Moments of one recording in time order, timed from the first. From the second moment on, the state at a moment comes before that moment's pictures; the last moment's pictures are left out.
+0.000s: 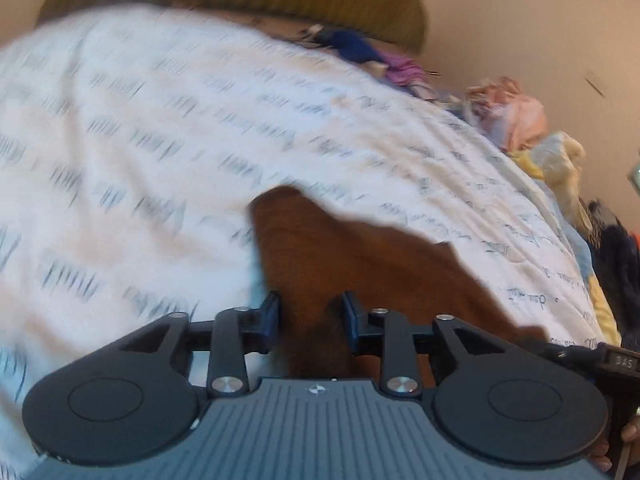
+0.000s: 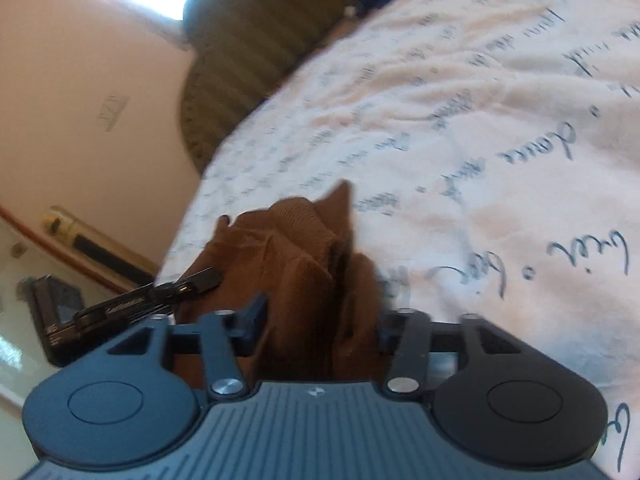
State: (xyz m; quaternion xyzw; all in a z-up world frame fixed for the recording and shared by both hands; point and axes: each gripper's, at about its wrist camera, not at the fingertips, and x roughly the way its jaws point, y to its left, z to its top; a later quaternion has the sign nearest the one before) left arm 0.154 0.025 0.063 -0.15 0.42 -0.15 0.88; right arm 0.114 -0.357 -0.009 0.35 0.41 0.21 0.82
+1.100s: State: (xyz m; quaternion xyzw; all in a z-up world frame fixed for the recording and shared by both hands) left arm -0.034 0.012 0.133 -0.04 0.21 -0.23 0.95; right arm 0.064 -0.317 0.079 0.30 0.32 0.31 0.84
